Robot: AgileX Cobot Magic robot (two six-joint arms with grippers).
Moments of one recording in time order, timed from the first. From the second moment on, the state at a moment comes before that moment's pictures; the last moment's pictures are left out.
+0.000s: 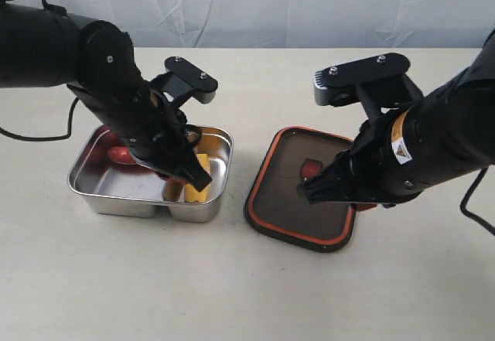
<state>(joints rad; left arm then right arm) -0.59 1.75 -1.11 -0.14 0.70 0.29 0.89 1.32 -0.82 -0.26 0.76 0.51</state>
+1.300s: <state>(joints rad) -0.59 1.45 -1.07 -0.22 0.83 0.29 0.48 1.87 -0.97 0.16 0.63 0.19</state>
